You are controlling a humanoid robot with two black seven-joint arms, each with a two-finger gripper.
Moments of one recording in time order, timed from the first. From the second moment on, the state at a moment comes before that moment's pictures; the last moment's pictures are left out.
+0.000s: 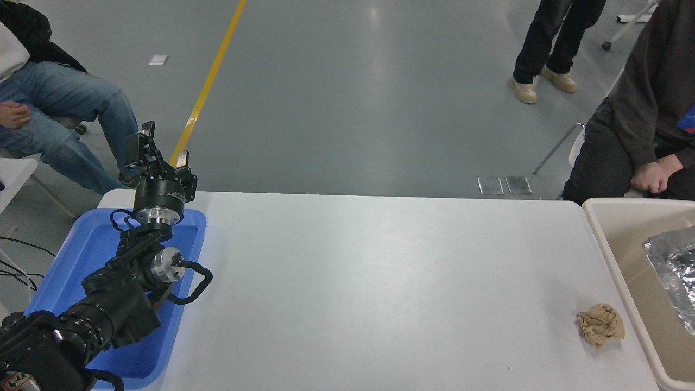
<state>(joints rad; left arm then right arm) -0.77 0.14 -0.63 -0.33 0.06 -0.12 -0.77 0.89 -0.63 -1.10 0.25 -0.78 0.07 0.17</state>
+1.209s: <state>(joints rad) -0.77 0.14 -0.63 -0.33 0.06 -0.12 -0.77 1.17 -0.61 -1.11 0.47 -0.73 0.07 0.16</state>
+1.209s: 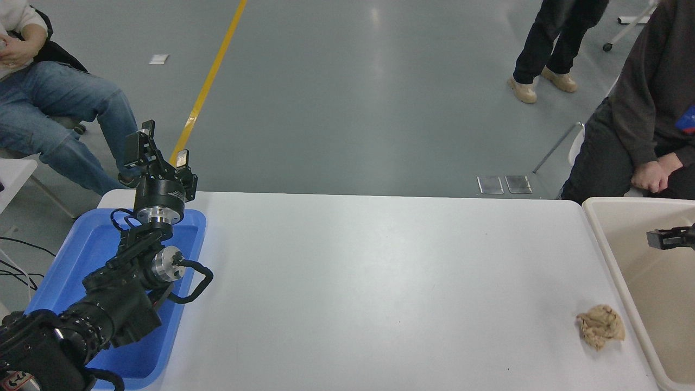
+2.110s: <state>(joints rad) -0.77 0.14 -0.63 -0.33 0.06 -0.12 -0.77 2.06 -0.58 -1.37 1.47 -0.51 0.25 0.16</state>
